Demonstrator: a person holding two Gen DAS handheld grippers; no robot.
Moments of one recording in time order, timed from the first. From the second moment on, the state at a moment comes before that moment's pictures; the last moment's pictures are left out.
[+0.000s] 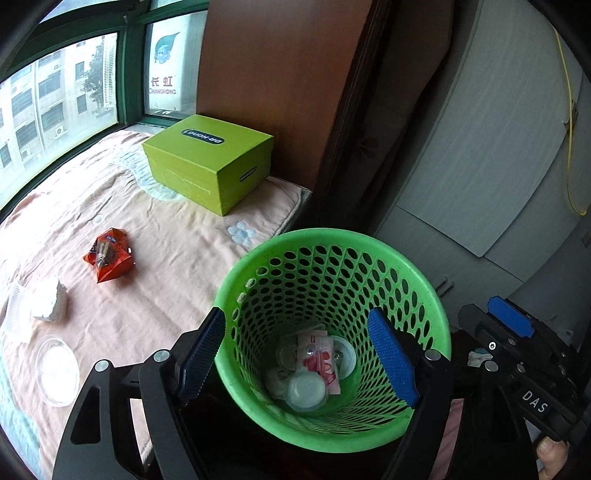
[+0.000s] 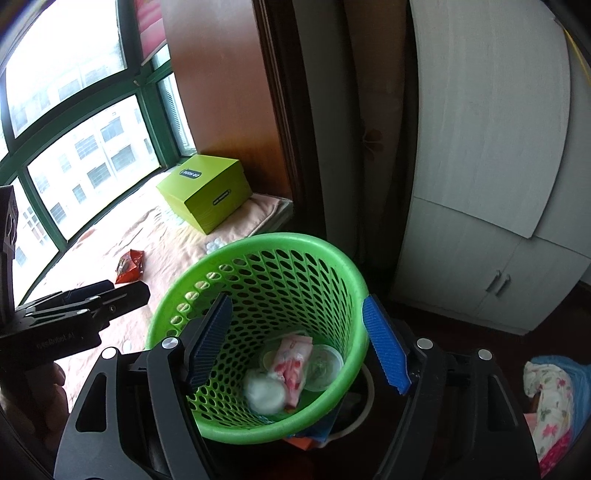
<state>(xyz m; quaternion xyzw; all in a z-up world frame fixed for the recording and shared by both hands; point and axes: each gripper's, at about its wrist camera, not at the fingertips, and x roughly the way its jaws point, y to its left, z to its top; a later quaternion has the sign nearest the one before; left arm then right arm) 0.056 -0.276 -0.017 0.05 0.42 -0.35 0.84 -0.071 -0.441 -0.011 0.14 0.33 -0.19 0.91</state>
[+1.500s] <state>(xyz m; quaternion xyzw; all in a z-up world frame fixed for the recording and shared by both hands) 0.156 -0.056 -0.126 0.03 0.49 -0.11 0.86 0.029 -0.305 -0.019 0.07 0.36 -0.01 0.93</state>
